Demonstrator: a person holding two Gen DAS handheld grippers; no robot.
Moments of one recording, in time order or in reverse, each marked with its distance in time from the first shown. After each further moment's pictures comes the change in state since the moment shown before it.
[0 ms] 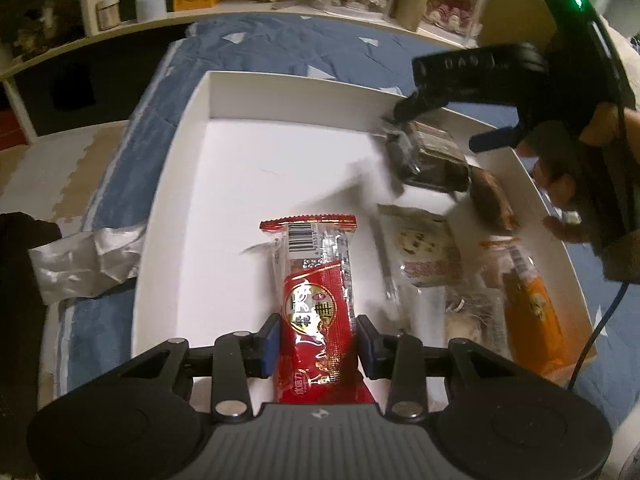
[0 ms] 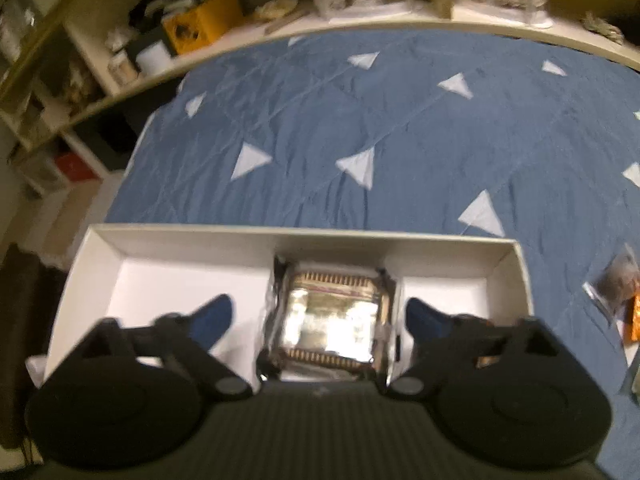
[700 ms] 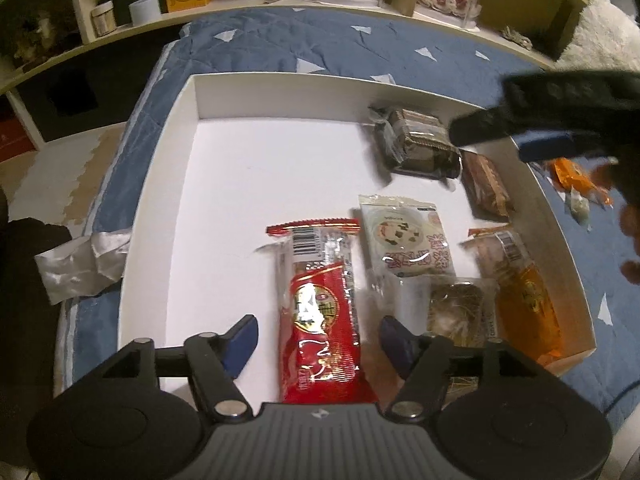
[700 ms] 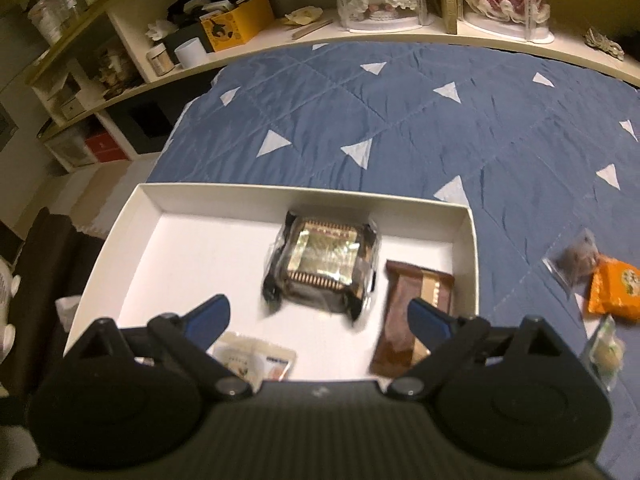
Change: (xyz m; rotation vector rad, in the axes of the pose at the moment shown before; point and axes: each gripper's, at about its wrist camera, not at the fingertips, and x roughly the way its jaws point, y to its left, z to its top) left arm -0.004 -0.020 0.007 0.016 0.039 0.061; right arm -0.055 -0.012 -0.029 -0.090 0.018 0.054
